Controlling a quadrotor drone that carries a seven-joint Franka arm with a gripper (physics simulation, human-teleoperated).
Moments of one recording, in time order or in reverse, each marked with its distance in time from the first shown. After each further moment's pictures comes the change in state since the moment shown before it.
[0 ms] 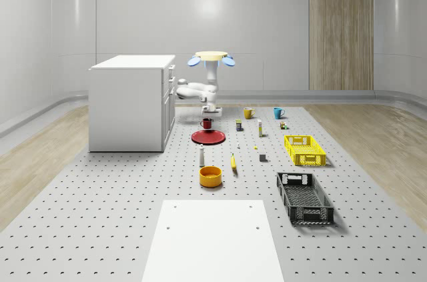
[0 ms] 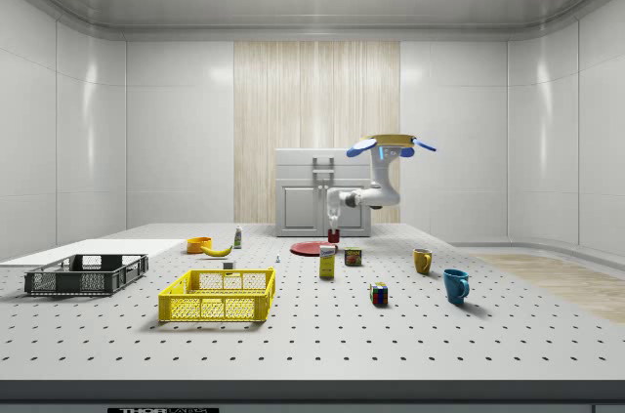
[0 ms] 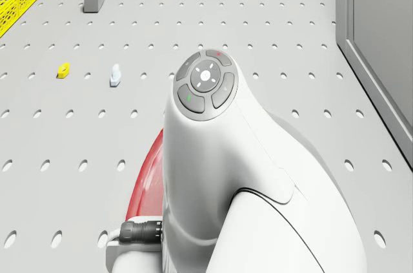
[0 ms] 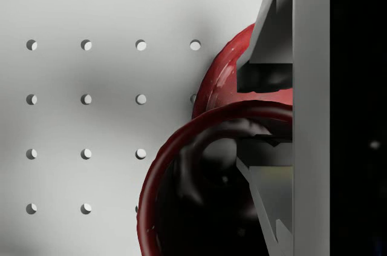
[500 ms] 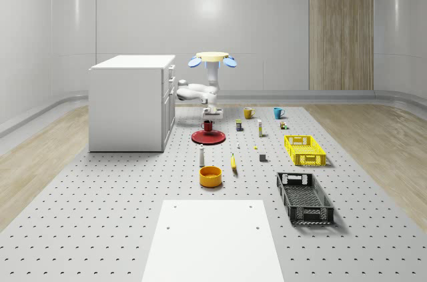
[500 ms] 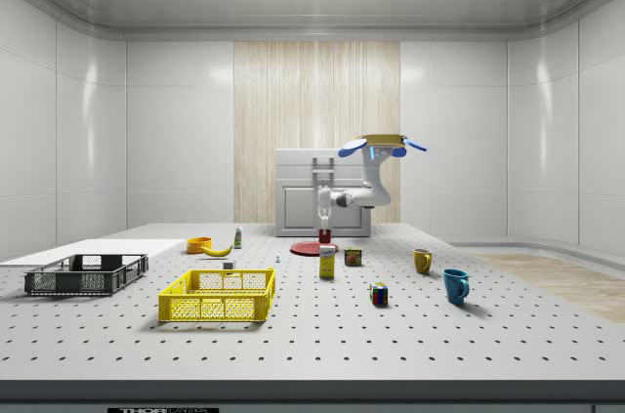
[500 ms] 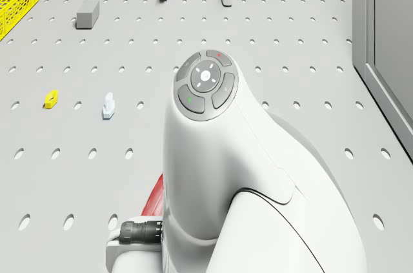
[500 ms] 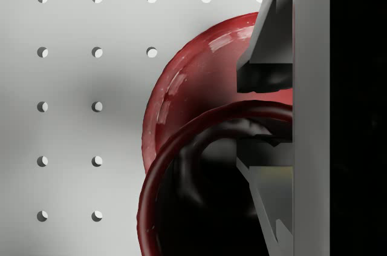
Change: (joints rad) arm -0.001 -0.011 0.001 0.000 0.004 0.010 0.001
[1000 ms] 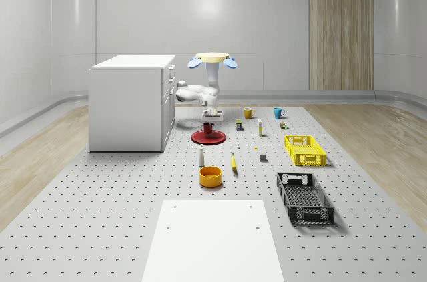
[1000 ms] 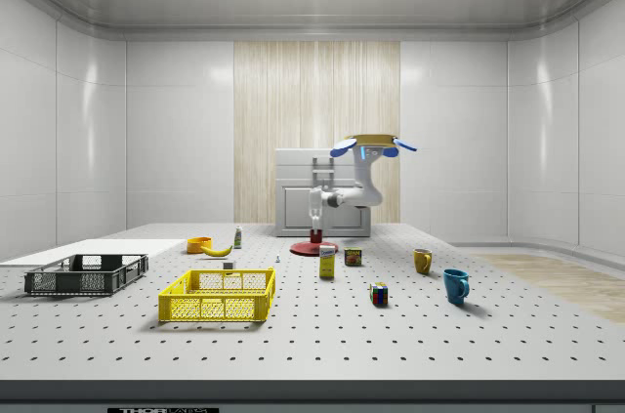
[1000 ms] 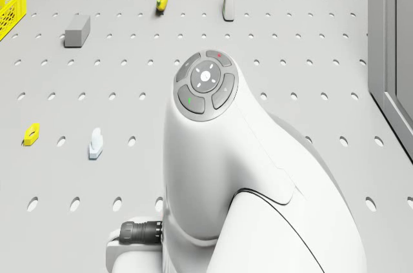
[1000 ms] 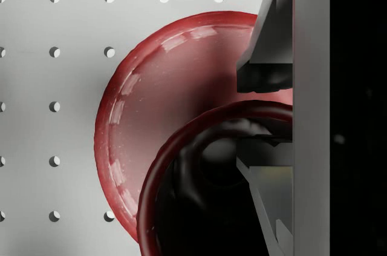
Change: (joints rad) arm -0.001 -0.009 -0.008 0.001 -0.006 0.011 0.001
